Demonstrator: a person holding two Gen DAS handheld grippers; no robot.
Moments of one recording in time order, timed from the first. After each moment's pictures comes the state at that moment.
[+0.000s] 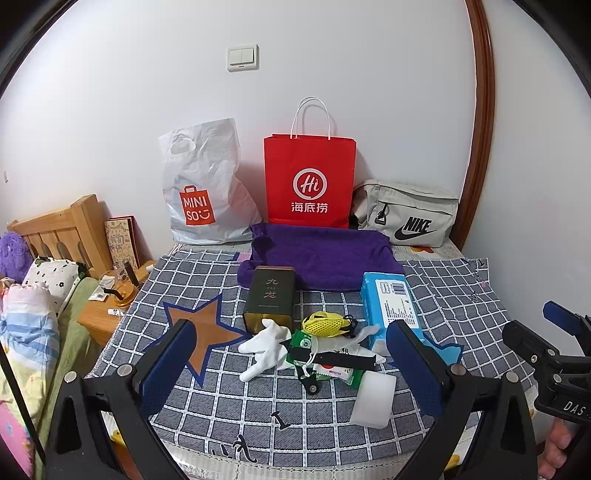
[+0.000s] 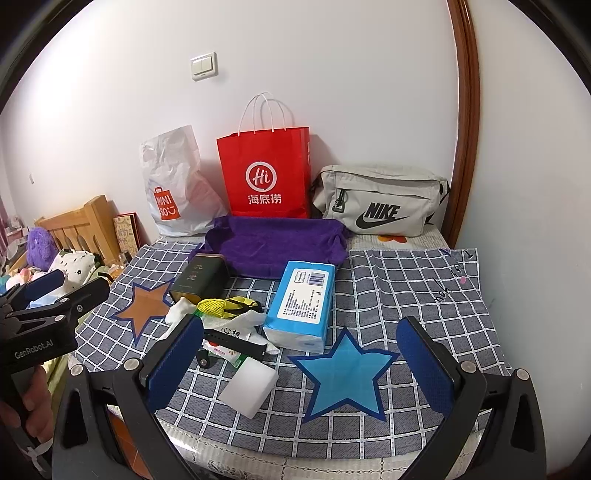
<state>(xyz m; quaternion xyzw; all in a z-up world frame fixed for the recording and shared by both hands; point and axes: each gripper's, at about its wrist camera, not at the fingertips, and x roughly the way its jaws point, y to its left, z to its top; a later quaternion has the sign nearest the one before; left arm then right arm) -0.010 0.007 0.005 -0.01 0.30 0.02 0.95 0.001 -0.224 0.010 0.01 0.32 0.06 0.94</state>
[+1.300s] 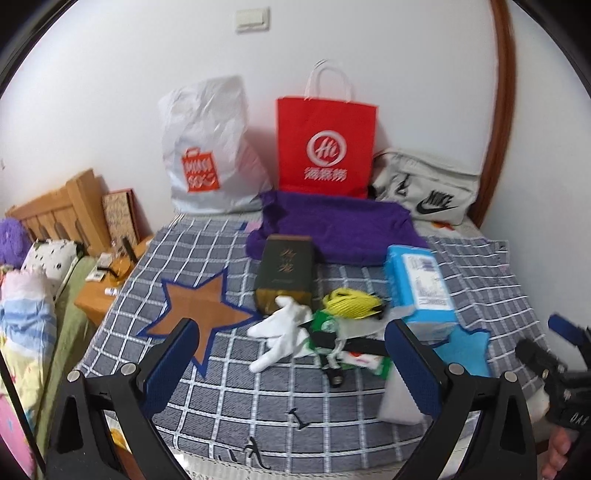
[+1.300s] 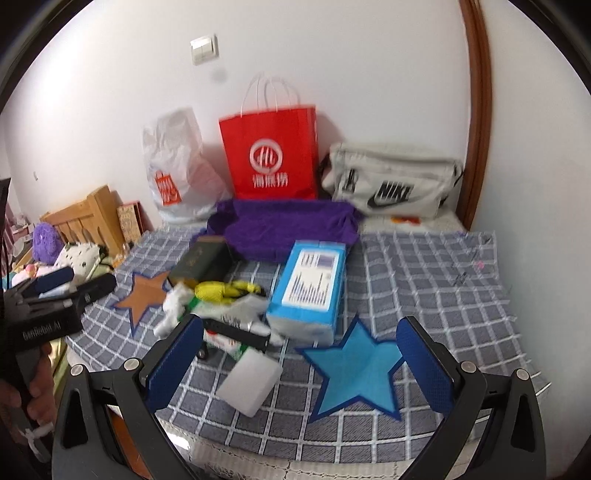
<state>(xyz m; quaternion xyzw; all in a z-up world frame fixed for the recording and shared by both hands) 0.028 0.033 -0.049 -0.02 0.35 0.03 0.93 0.027 -0.222 -0.047 0.02 0.36 0.08 0.93</state>
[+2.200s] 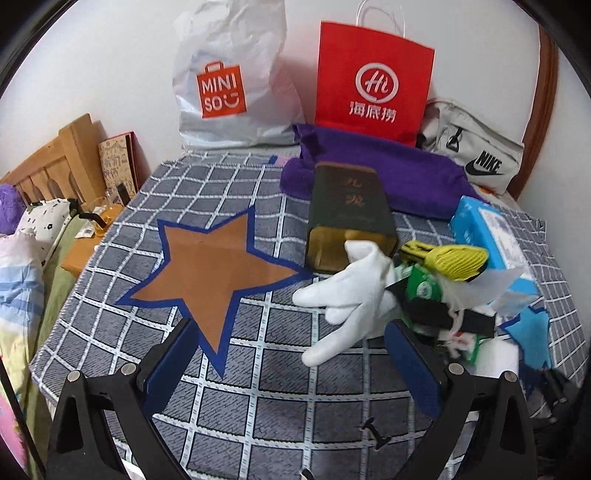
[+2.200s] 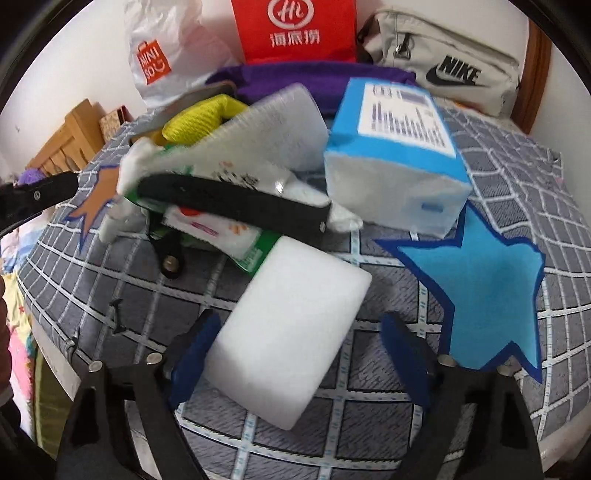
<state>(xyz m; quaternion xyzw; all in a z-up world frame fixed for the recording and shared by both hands) 0.083 0.089 -0.147 -0.04 0.42 0.04 0.90 0.070 -0.151 -0.200 0.01 0.49 0.11 0.86</state>
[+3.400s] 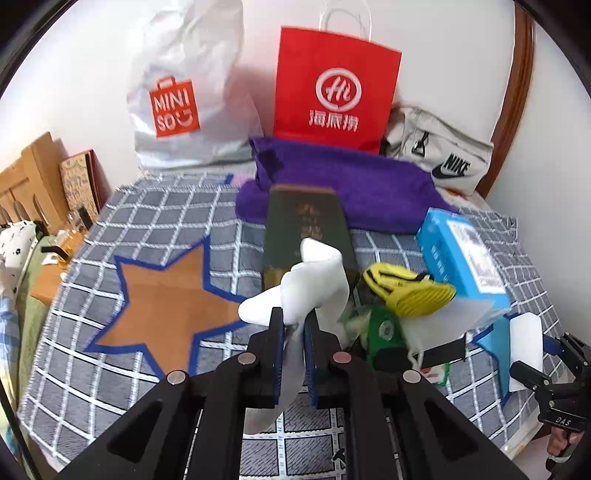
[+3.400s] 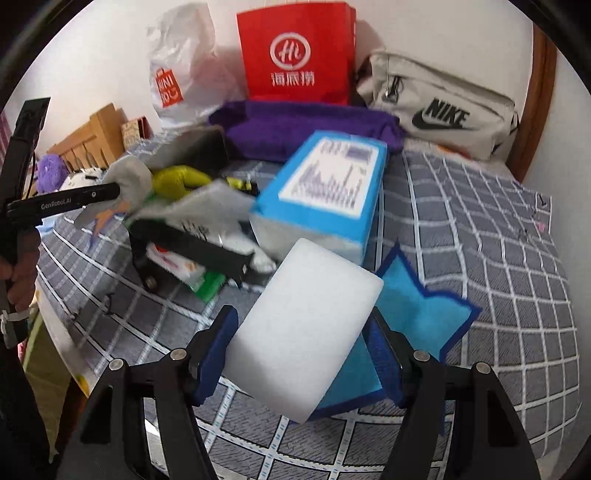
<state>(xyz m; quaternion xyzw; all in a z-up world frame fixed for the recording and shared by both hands) 0.110 0.078 -0.125 -0.03 0.41 -0.03 0.91 0.068 -0.210 -0.151 -0.04 0.44 0.14 0.89</state>
